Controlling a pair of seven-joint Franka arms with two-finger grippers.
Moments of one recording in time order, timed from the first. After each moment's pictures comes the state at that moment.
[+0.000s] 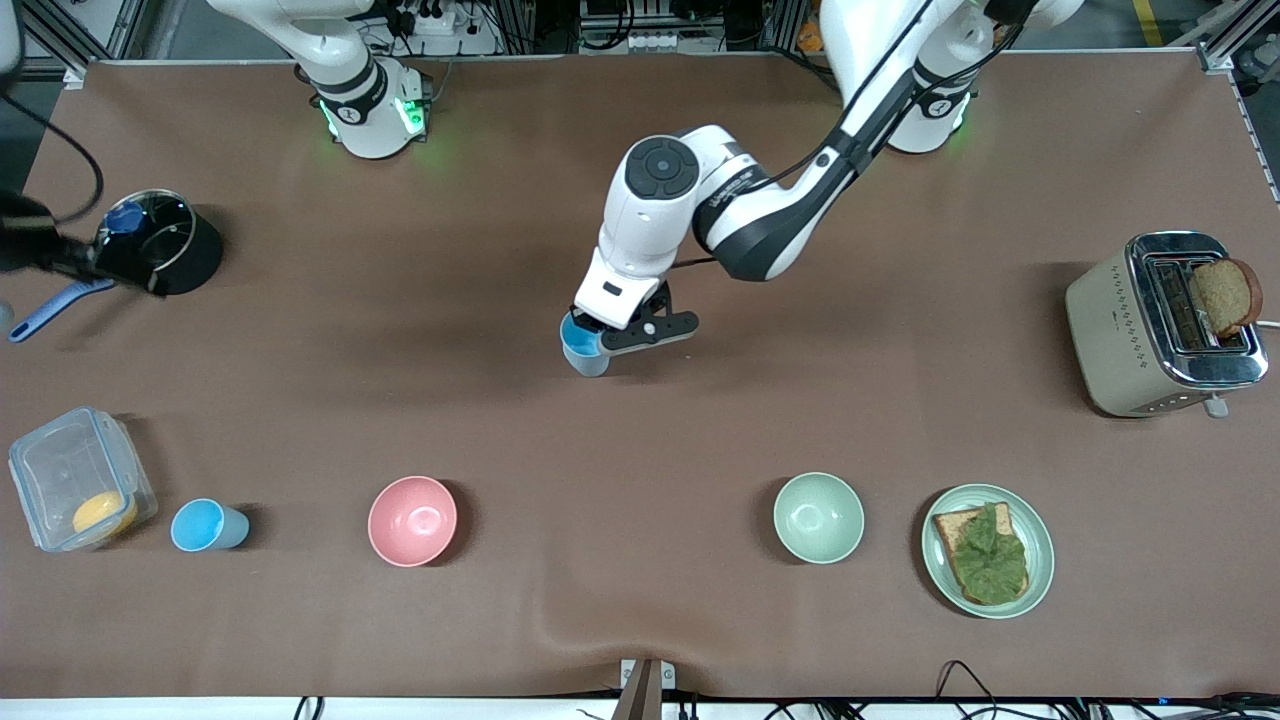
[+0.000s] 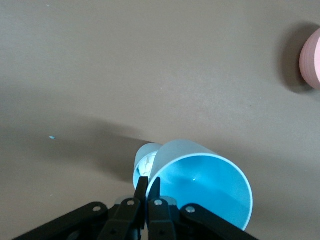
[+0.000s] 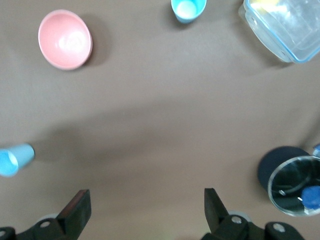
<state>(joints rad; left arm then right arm) -0.60 0.64 -0.31 -1.45 0.13 2.29 -1.21 0.00 0.00 -0.11 -1.63 0.07 1.52 0.08</state>
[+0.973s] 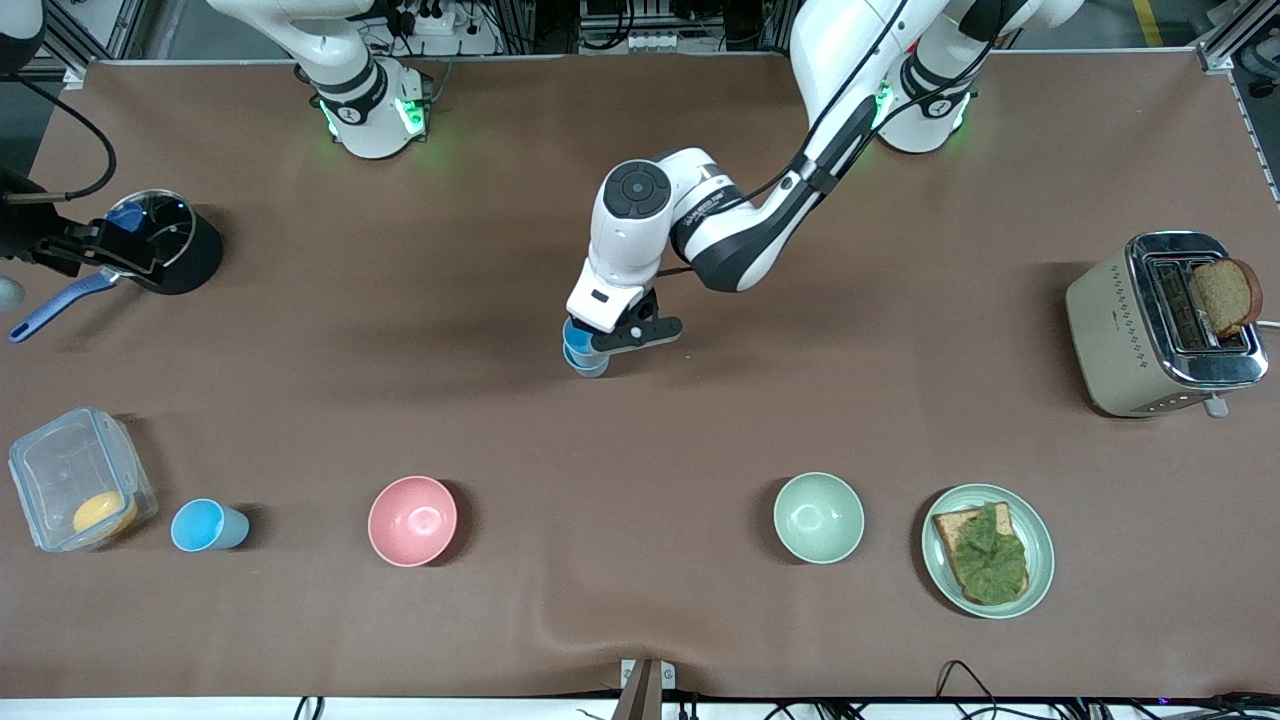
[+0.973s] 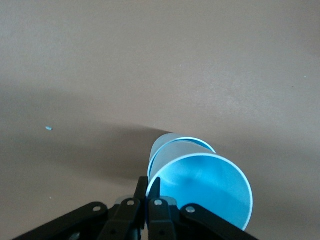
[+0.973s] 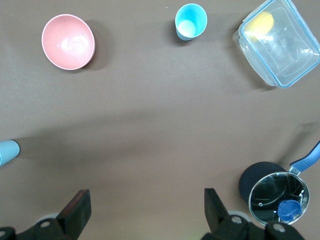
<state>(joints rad) -0.64 0.69 -0.30 -1.49 0.16 2.32 -1.25 0.00 0.01 -0.05 -1.59 0.00 1.54 0.06</state>
